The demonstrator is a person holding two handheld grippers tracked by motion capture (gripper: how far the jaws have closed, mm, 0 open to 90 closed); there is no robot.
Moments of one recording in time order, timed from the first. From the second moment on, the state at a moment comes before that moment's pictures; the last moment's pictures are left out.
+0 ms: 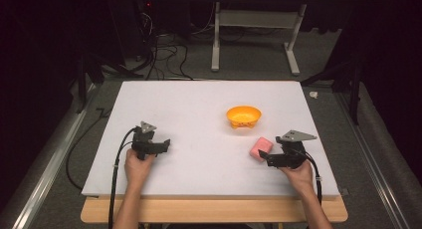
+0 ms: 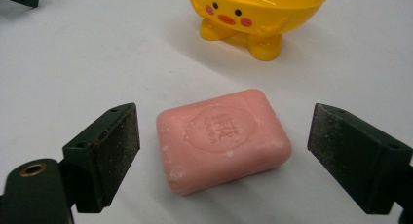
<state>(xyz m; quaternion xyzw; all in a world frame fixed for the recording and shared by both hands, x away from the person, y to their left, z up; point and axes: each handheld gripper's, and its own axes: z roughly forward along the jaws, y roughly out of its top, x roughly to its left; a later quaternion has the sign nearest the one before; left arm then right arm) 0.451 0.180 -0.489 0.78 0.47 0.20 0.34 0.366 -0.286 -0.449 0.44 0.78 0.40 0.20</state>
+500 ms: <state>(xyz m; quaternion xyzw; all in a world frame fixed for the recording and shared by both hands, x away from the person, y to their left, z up) 0.451 0.180 -0.489 0.78 0.47 0.20 0.34 0.380 -0.273 -0.451 0.43 0.79 0.40 0.19</state>
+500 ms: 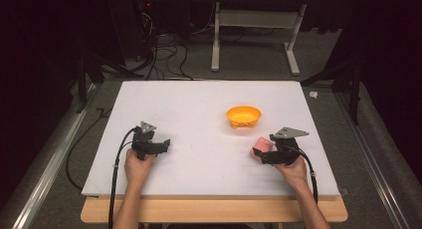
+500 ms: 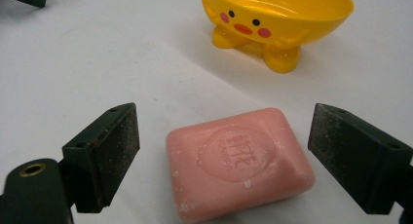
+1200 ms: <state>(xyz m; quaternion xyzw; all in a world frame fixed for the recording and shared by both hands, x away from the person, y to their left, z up) 0.451 0.180 -0.489 0.78 0.47 0.20 0.34 0.393 -0.269 -0.464 0.42 0.80 0.39 0.19</state>
